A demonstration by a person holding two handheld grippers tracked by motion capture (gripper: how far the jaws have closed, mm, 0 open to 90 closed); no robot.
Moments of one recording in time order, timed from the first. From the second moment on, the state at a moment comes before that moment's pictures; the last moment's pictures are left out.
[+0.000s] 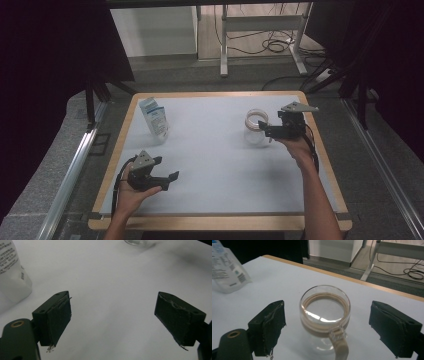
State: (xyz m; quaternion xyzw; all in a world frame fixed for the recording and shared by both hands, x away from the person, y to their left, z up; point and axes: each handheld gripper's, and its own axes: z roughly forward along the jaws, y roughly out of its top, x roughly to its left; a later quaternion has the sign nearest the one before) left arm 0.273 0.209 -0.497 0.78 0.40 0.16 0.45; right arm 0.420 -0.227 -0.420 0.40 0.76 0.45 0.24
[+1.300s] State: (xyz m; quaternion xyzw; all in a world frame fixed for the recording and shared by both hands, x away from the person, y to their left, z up) left arm 0.273 0.206 -0.504 0.79 0.40 0.16 0.44; right arm 0.485 -0.189 -0.476 0.42 0.79 0.39 0.18
